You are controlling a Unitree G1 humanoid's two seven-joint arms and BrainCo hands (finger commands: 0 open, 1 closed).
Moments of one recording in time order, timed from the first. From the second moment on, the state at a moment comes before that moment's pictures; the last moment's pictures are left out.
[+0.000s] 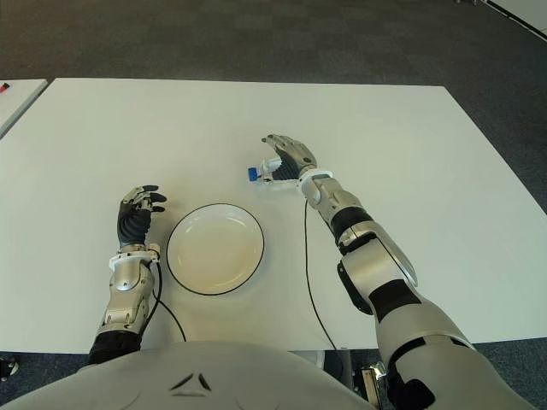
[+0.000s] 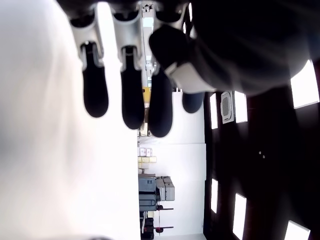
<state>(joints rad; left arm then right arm) 0.14 -0.03 0.11 0.28 0.03 -0.36 0.19 -0.77 -0.29 0.52 1.14 -0.72 -0.39 -0.28</state>
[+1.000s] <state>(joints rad) 0.14 -0.03 0.11 0.28 0.04 -0.36 0.19 -0.71 -0.29 0.53 1.12 -0.73 -0.40 -0.38</state>
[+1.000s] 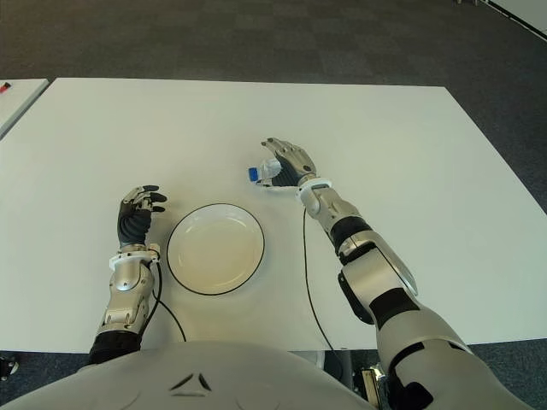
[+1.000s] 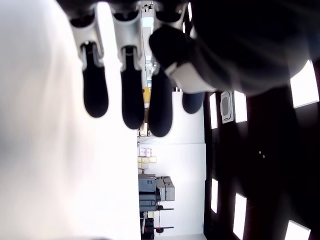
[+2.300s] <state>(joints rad) 0.14 -0.03 0.11 0.28 0.04 -0.37 0.19 -0.68 -0.27 0.54 1.20 -0.72 -0.41 -0.52</state>
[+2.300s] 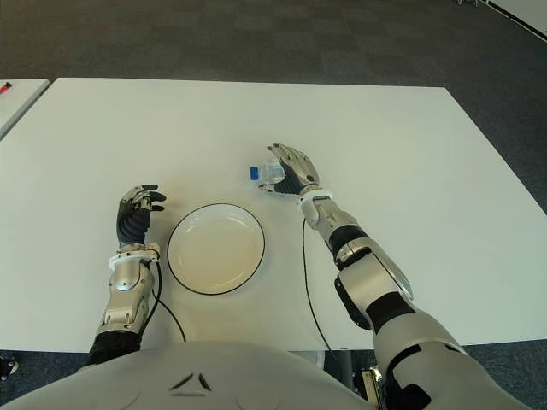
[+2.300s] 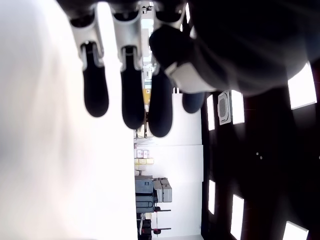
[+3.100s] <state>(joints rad) 0.14 -0.03 0.11 0.27 0.04 -0.37 0.20 -0.67 -0.28 0.53 1.21 -0.72 -0.47 -0.57</state>
